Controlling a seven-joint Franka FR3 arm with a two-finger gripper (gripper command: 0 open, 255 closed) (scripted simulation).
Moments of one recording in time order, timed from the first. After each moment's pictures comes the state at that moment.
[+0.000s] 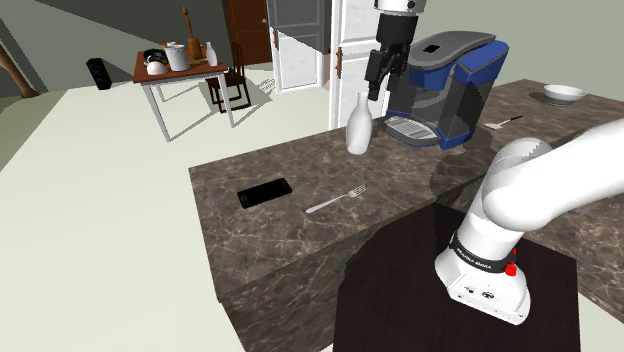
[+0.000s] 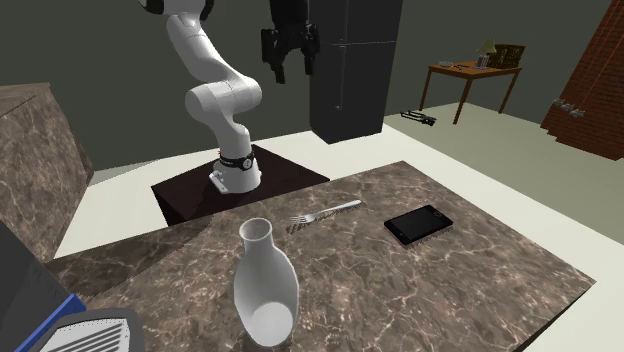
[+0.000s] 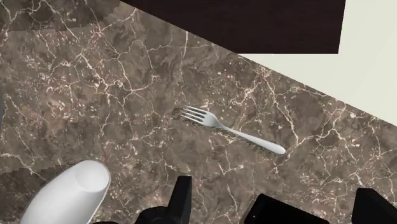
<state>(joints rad) -0.01 -0.78 -0.02 -2.35 0.03 1.61 0.00</state>
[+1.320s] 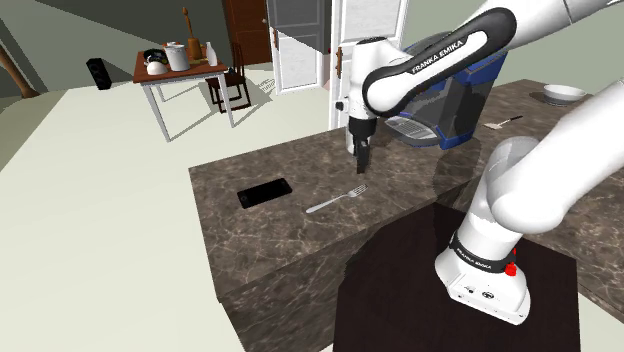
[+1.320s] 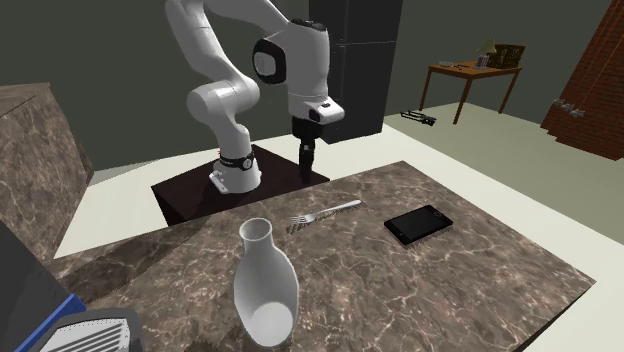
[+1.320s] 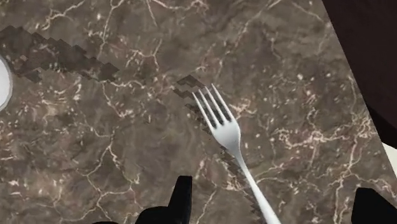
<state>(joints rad) 0.14 -0.47 -0.19 -2.71 -0.12 2.24 -0.60</state>
